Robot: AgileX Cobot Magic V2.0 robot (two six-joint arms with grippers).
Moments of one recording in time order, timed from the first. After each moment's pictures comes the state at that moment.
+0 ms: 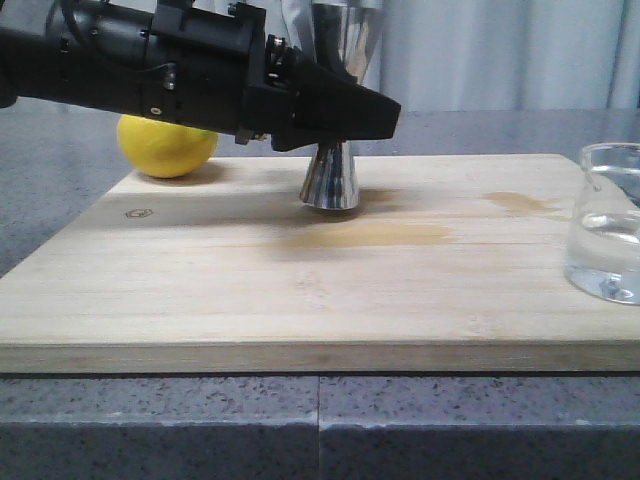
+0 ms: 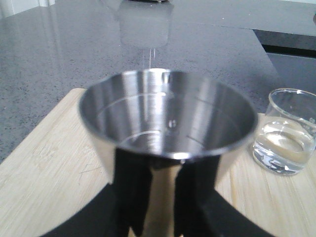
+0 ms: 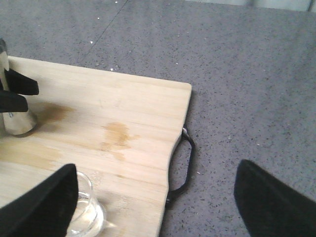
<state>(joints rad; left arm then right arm) -0.48 1.84 -1.08 -1.77 1.06 2.22 -0.06 0.51 -0.66 0.40 0.70 -0.42</state>
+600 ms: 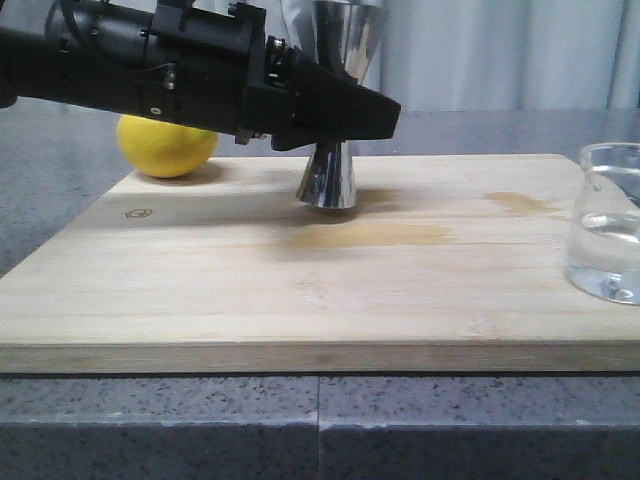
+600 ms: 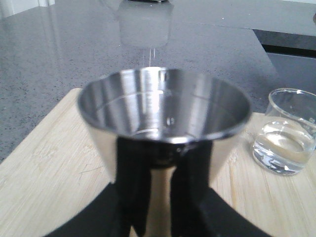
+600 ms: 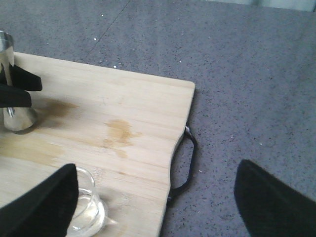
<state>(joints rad) -0.48 1.84 -1.08 -1.77 1.06 2.22 -0.06 0.51 -0.66 0.41 0.71 -0.44</state>
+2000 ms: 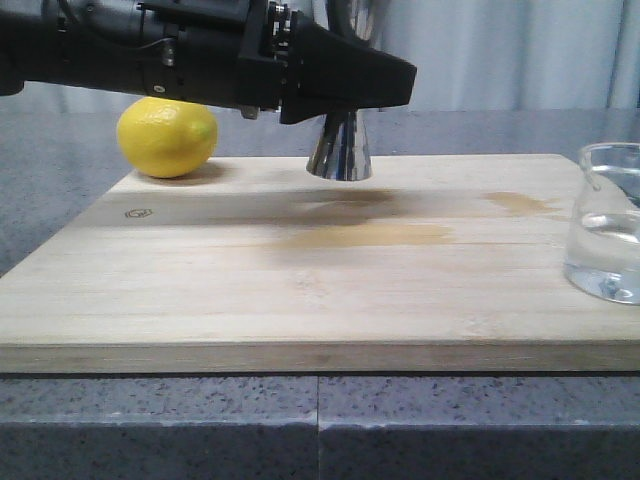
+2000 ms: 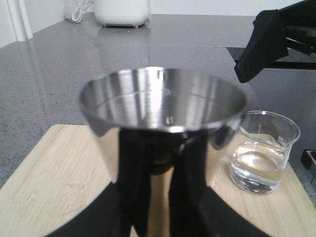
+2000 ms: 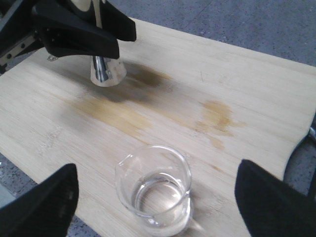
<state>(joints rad) -0.48 1.84 -1.11 -1.77 1.15 2.26 -0.06 0.65 -0.49 0.99 0.72 -1.08</state>
